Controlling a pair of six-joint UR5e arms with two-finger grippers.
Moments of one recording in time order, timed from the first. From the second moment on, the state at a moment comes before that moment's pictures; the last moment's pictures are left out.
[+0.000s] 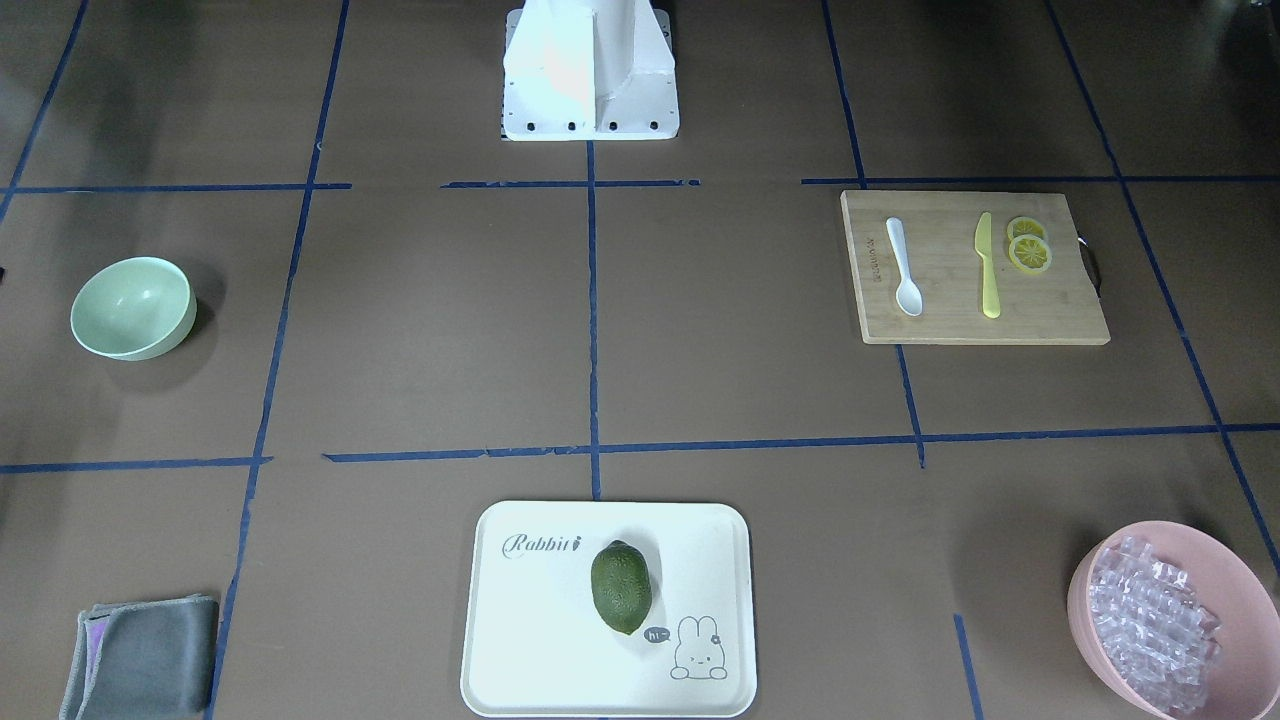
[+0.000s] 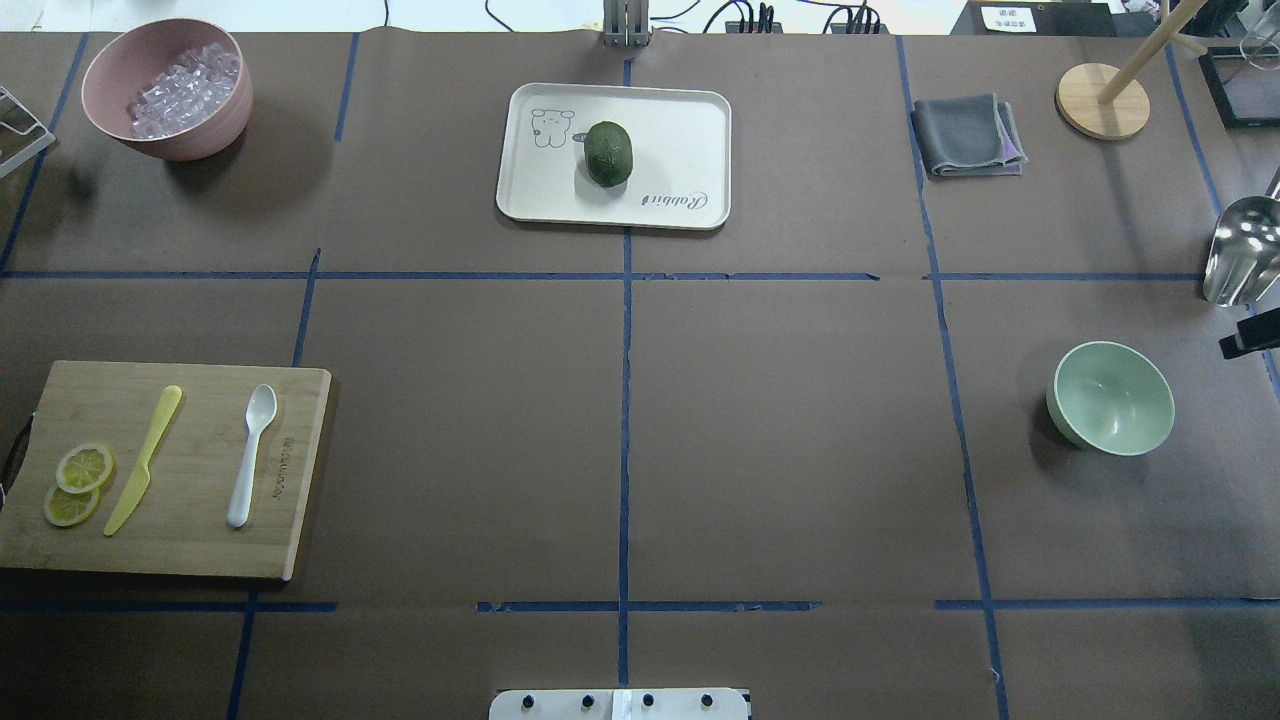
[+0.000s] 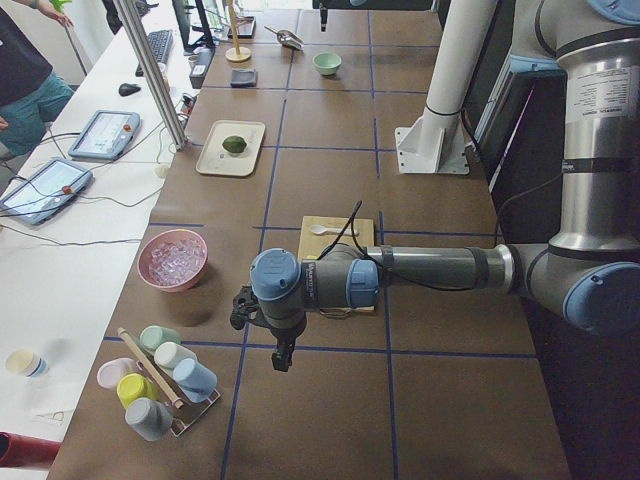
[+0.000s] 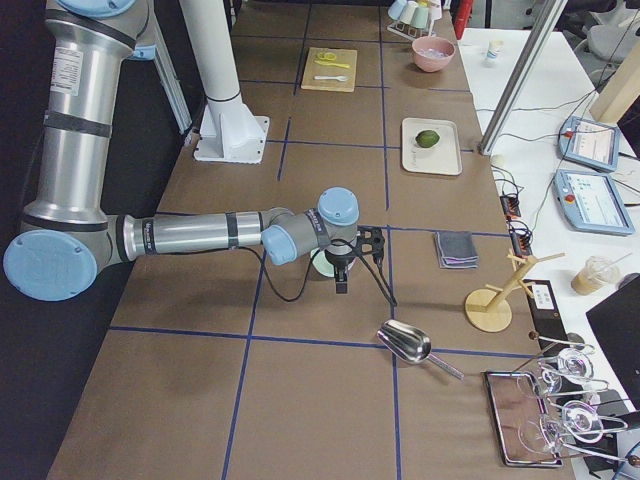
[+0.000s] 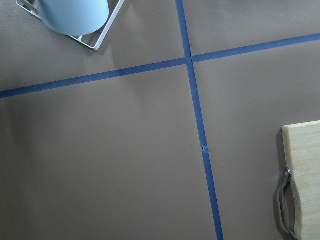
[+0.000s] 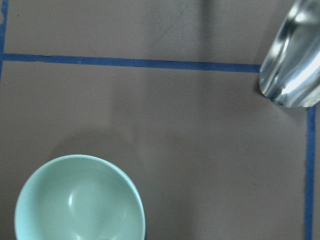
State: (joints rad) left arm -1.60 -1.50 -1.64 -1.53 -2.36 0.23; right arm 1.19 -1.75 1.81 -1.15 2.31 0.54
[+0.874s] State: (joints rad) left arm -1.60 -1.49 -1.64 -1.54 -2.36 0.23; right arm 1.03 -1.68 1.66 -1.02 2.29 0.66
